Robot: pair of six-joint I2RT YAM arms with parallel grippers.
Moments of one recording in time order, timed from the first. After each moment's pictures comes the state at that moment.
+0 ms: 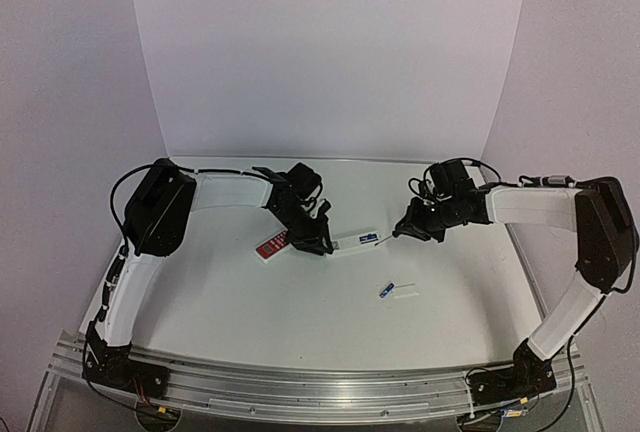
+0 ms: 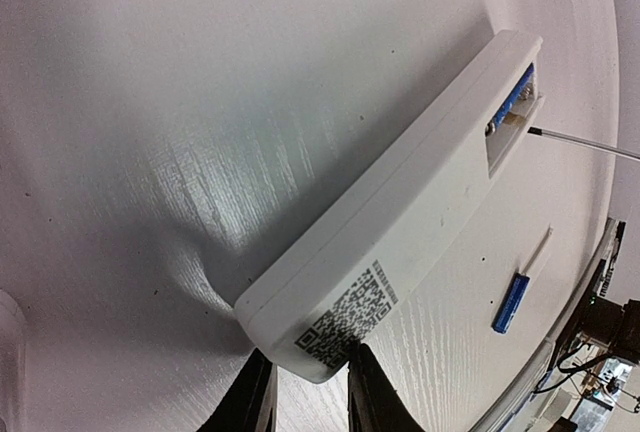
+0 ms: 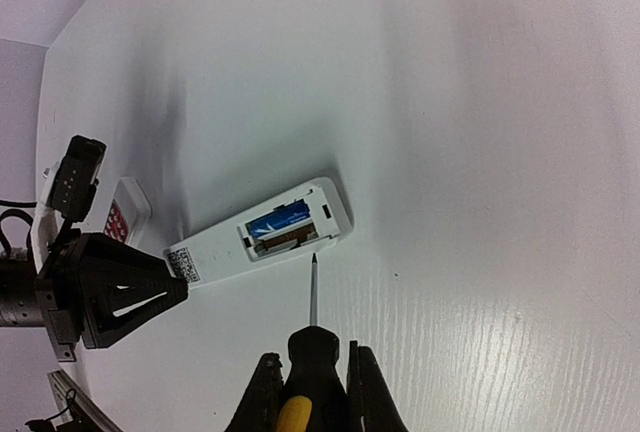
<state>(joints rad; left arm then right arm) -0.76 2.36 1.84 -0.61 0.44 -0.53 0.45 1.65 1.02 -0.26 -0.22 0.71</state>
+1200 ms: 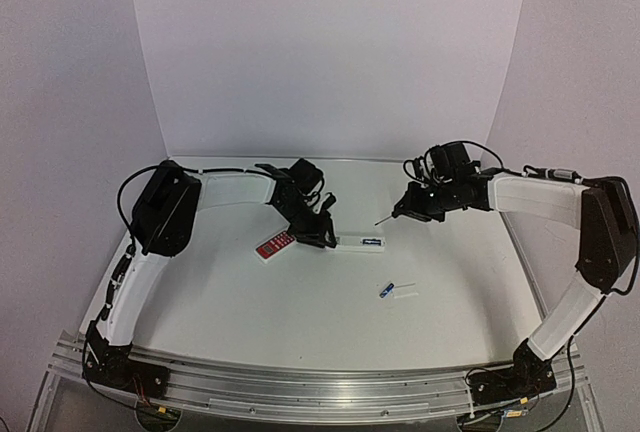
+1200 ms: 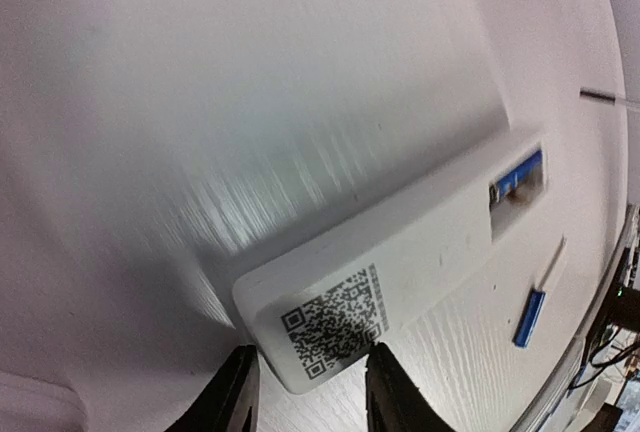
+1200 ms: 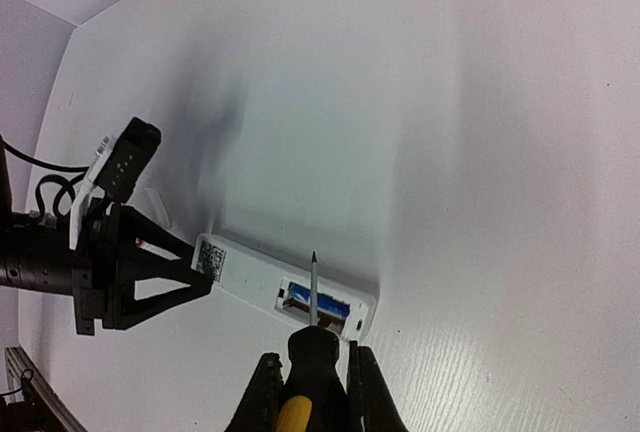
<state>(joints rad) -0.74 2.42 1.95 -0.64 0.43 -0.39 0.45 1.65 1.13 -0.30 -0.19 0.51</state>
